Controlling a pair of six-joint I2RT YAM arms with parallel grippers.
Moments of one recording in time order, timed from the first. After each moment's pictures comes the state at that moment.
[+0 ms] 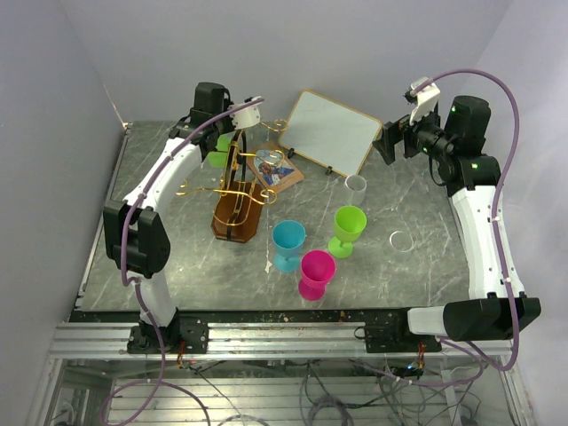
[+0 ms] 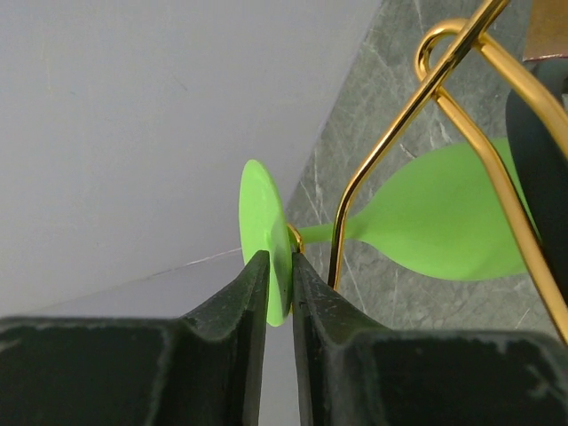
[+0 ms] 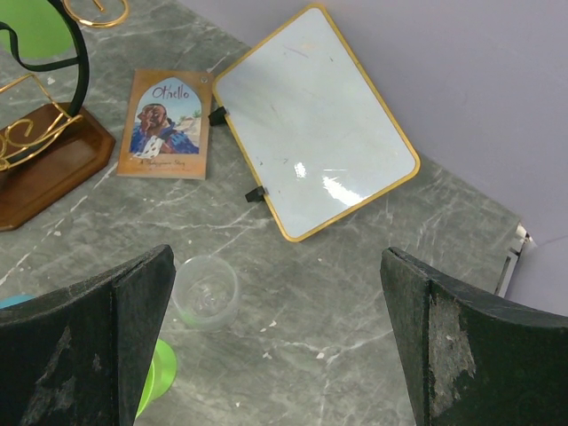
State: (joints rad) left arm -0.33 1.83 1.74 -0.40 -0.21 1.11; right arm 0.02 1.32 1.56 -0.58 -0.46 -0.35
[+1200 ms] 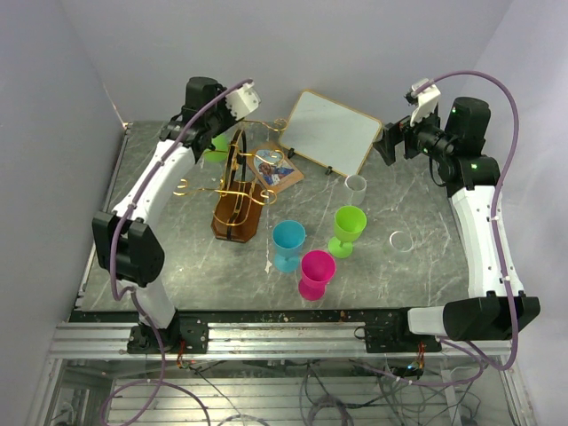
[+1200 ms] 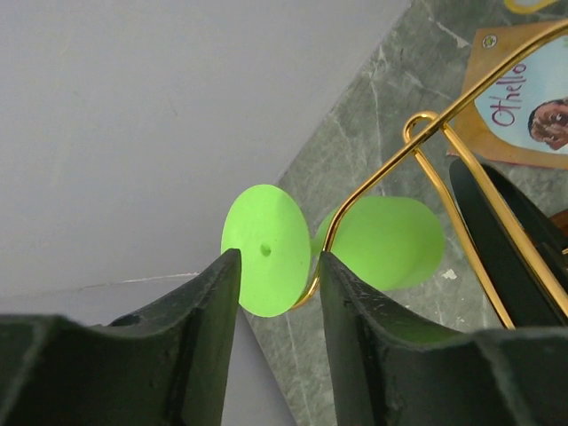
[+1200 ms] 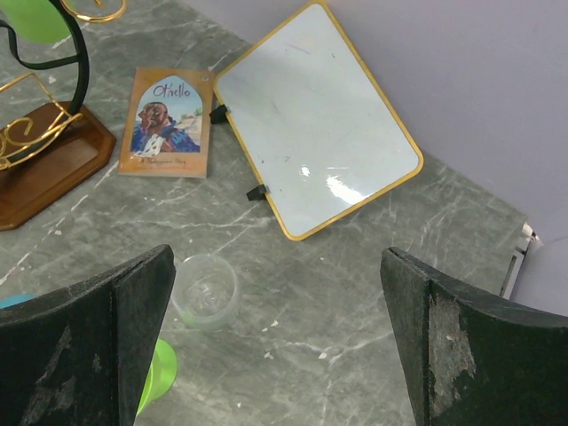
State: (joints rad) left arm -0.33 1.75 1.74 -0.40 -0.08 0.85; right arm 0.01 1.32 1.54 -0.57 -0.48 -0.35
